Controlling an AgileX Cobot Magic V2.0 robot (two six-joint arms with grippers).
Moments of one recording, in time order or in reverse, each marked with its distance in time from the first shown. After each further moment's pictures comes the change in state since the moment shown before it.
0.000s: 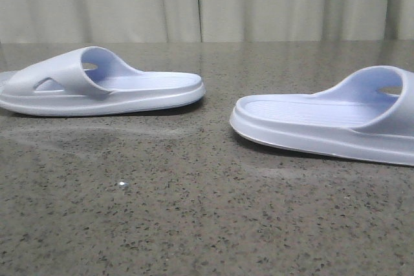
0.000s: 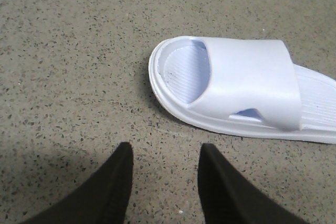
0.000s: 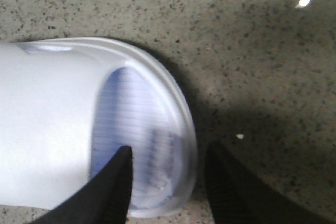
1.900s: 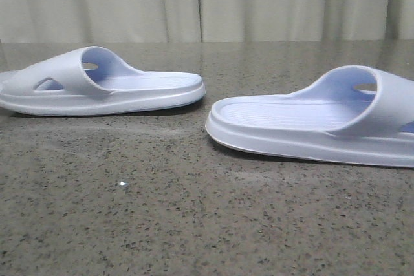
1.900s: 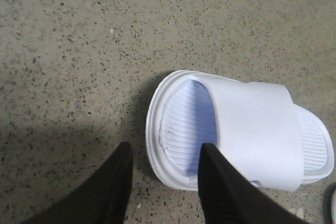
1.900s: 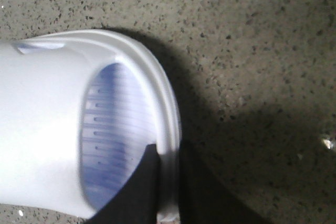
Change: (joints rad) left arm 0.309 0.507 -0.323 -0.463 0.402 0.483; right arm -0.035 0.091 0.000 0.154 0.049 -0.144
